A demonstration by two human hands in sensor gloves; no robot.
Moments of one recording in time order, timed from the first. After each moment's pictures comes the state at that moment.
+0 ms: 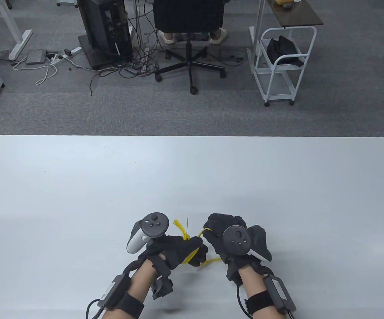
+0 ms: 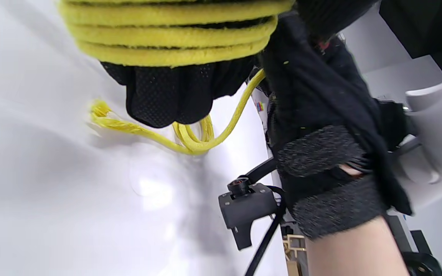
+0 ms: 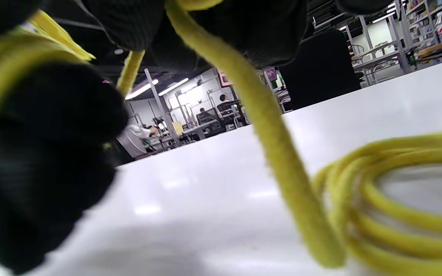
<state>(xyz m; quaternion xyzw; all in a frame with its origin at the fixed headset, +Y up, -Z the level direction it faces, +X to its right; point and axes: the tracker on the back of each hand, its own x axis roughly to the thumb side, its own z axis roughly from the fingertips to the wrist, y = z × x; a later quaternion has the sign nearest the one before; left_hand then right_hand) -0.113 -0.756 -0.315 -0.31 -0.24 0.49 0.78 0.098 -0.724 -0.308 0.22 -0.05 0.95 0.23</state>
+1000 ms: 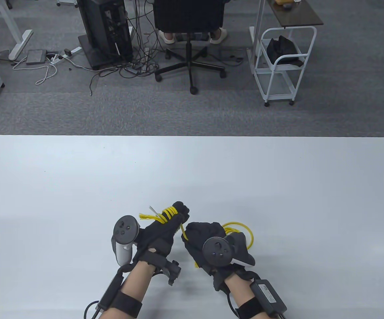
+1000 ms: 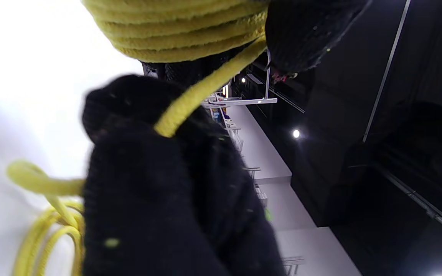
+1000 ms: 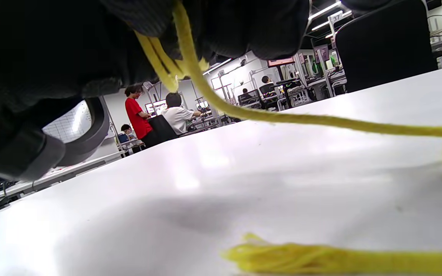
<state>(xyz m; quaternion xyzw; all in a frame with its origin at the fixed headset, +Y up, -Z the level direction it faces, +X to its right) -0.151 -0.737 -0.314 -0.06 -0.12 0.68 0.72 0.050 -0.726 -0.288 0.32 -0.02 0.93 0.20</state>
